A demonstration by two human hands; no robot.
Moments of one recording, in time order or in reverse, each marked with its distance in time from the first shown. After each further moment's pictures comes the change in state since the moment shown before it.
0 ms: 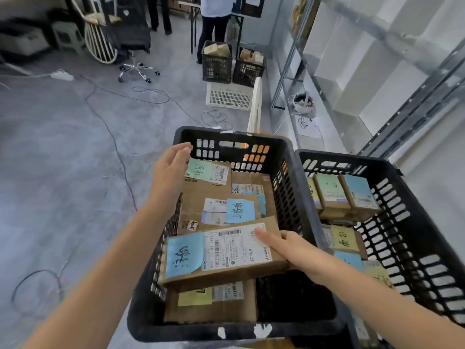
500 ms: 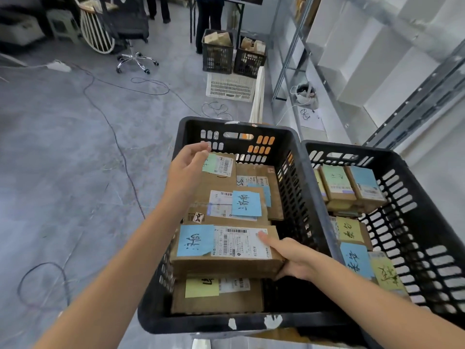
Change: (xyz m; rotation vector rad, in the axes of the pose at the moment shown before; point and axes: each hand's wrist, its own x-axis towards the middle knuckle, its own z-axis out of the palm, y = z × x) left_hand -0.011 -0.012 0.007 0.077 -0.066 -0.006; right_hand 0.040 0.029 0.024 0.316 0.004 0.256
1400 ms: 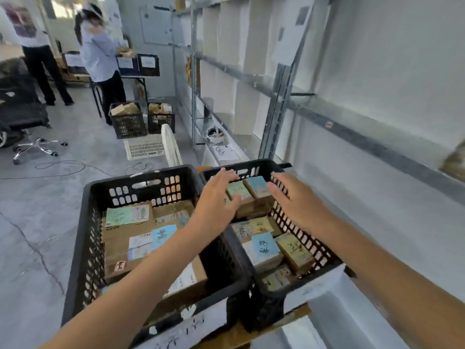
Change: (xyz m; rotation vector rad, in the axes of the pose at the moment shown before) left_hand -0.143 0.080 0.173 0.533 -0.615 0.617; right_hand -0.209 0.015 -0.147 -0.599 0.898 -0.856
